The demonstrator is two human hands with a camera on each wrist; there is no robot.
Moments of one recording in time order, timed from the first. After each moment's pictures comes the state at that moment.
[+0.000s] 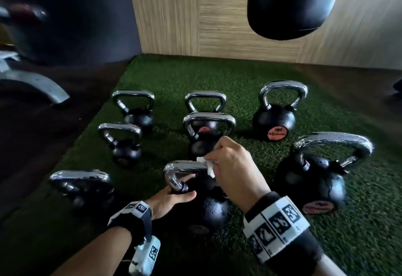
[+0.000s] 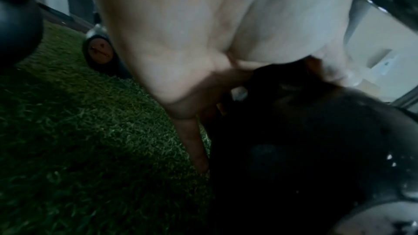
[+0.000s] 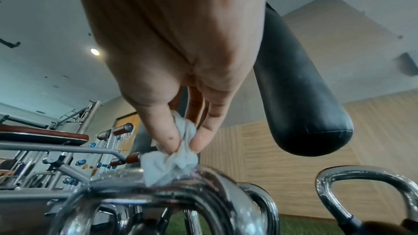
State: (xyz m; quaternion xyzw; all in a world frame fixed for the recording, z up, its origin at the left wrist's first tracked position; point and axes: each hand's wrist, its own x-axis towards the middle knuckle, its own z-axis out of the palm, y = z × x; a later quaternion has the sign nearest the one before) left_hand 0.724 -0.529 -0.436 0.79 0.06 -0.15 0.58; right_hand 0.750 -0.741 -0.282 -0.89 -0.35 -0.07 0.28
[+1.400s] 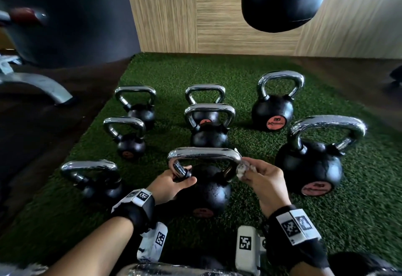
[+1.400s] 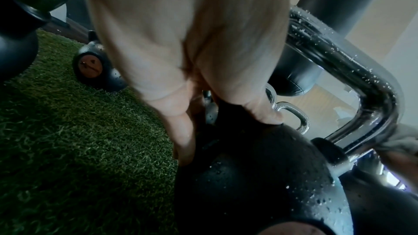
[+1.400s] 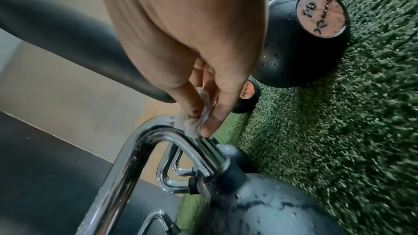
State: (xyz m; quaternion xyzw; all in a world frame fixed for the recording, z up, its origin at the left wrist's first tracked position) left_hand 0.721 -0.516 -0.447 0.87 0.09 -0.09 0.49; right_hand 0.762 -0.794 -0.399 -0.69 0.06 0.04 0.72
